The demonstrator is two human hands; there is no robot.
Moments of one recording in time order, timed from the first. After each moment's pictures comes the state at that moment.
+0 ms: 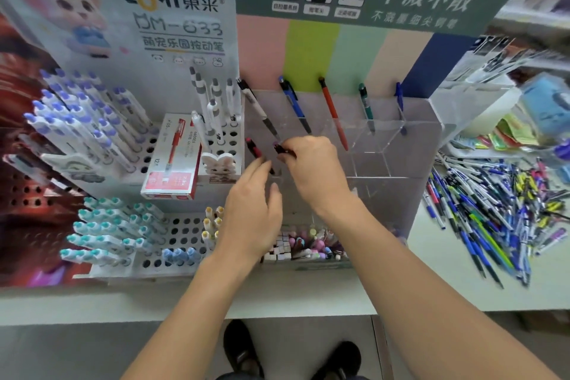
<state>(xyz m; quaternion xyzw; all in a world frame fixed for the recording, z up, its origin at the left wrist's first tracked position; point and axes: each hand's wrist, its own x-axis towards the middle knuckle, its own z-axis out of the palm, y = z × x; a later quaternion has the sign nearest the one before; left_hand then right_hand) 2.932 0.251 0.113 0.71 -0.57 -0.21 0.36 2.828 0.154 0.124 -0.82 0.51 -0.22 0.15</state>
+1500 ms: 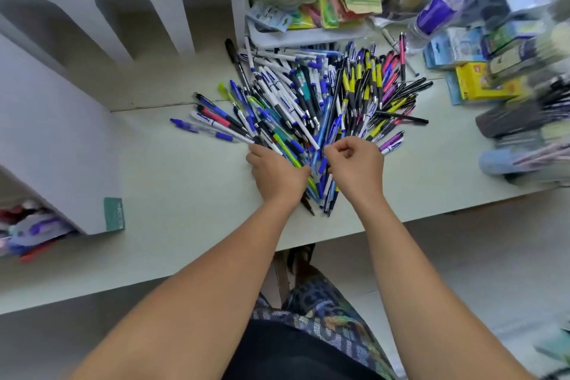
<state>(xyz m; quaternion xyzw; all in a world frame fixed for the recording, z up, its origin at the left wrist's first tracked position) 2.356 0.096 -0.074 0.83 -0.33 -0.42 0.17 2.248 0.100 -0.014 -0.49 0.78 -0.23 0.32</state>
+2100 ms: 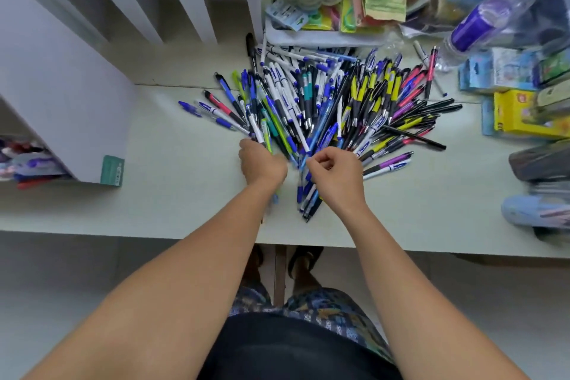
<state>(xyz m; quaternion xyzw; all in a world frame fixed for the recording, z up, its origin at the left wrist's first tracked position) 2.339 0.084 -0.075 0.88 -0.22 -0.36 0.21 2.206 0.090 -0.040 -0.59 0.66 -0.19 0.43</state>
